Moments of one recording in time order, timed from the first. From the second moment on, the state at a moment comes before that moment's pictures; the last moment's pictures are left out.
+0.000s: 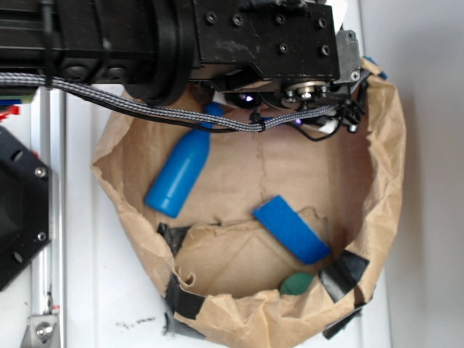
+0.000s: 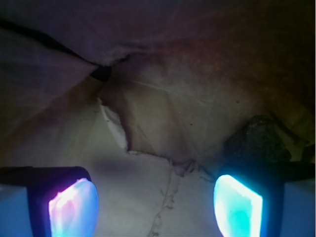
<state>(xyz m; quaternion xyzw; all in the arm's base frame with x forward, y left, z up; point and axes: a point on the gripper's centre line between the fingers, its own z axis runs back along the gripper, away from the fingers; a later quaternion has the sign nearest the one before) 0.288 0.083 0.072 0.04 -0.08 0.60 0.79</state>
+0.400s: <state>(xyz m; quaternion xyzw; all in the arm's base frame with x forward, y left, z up) 0.262 0.074 0.085 0.03 -0.09 0.58 0.81</state>
